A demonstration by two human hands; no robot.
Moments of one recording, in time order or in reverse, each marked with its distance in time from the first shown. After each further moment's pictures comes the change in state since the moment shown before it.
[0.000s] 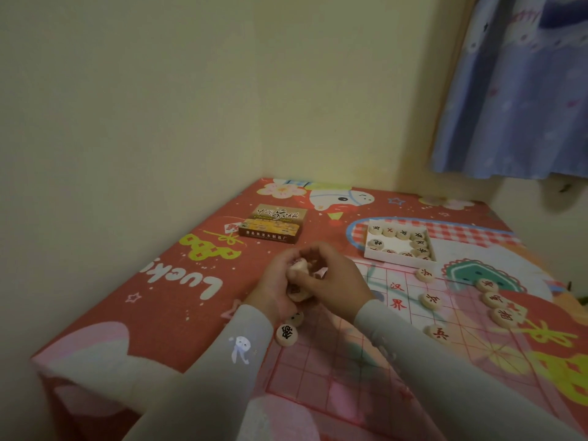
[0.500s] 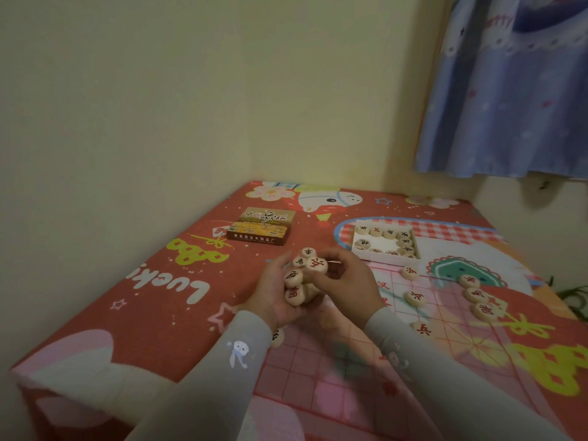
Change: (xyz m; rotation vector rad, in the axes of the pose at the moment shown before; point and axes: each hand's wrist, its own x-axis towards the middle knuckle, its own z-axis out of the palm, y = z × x) left_hand 0.009 -0.014 0.012 -0.149 -0.086 -0.078; right_hand -0.012 0.027 -0.022 0.244 0.174 0.114
